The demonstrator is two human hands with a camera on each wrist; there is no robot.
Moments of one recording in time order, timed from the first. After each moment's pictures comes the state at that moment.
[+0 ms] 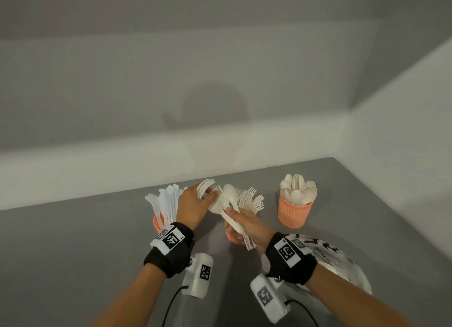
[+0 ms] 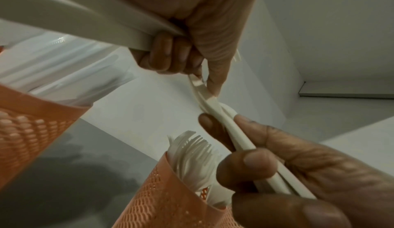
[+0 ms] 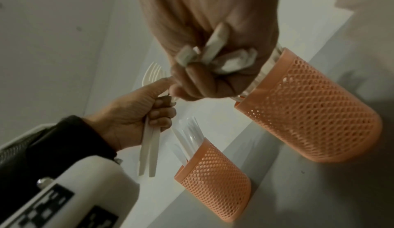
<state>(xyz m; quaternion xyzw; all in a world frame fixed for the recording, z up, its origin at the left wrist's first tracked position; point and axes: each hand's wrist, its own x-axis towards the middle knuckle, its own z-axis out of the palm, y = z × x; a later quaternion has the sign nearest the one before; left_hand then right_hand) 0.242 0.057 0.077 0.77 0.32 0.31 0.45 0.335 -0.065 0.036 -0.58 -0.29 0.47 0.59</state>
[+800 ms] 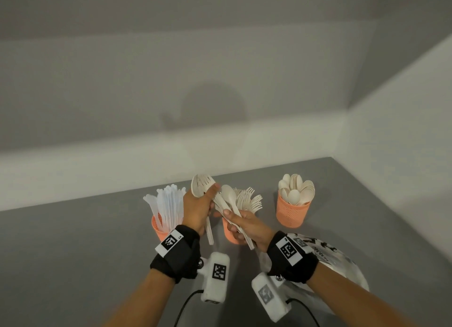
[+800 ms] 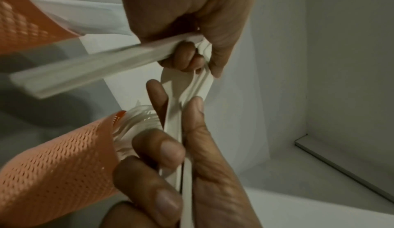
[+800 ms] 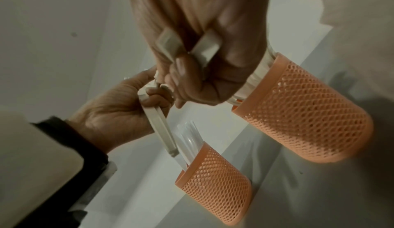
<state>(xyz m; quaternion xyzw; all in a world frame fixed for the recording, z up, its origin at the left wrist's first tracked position) 0.247 0.028 0.091 0.58 0.33 0.35 0.65 0.334 -0.074 0.049 -0.59 -0.28 0.50 0.56</state>
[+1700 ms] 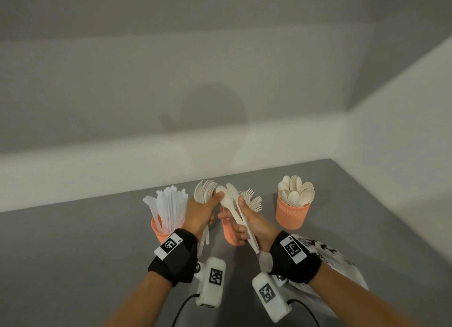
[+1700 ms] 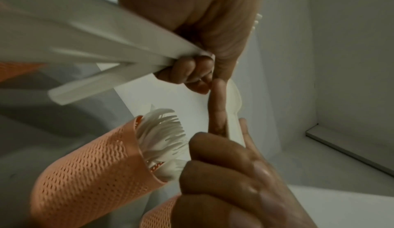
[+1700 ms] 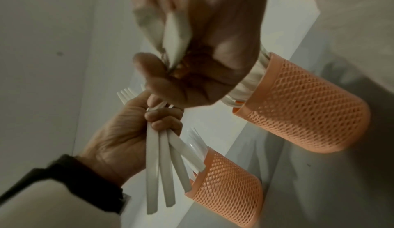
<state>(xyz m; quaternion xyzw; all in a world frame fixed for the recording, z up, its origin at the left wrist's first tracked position) 0.242 0.025 0.087 0.65 0.33 0.28 0.63 0.339 -0.080 0.062 -0.53 -0.26 0.55 0.59</state>
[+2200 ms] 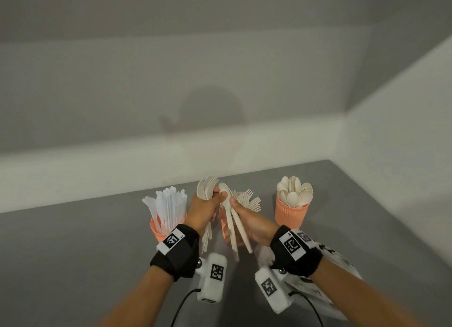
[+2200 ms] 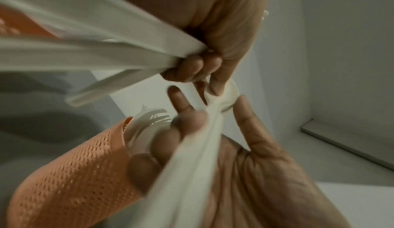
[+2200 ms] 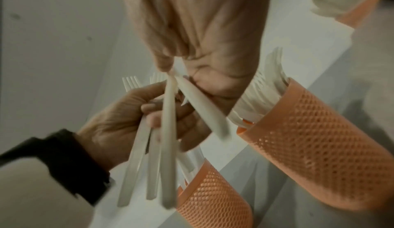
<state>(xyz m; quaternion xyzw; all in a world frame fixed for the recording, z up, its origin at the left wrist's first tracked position) 0.248 0.021 0.096 0.65 0.27 0.29 0.65 0.343 -0.075 0.067 -0.54 -0.31 0.57 0.54</state>
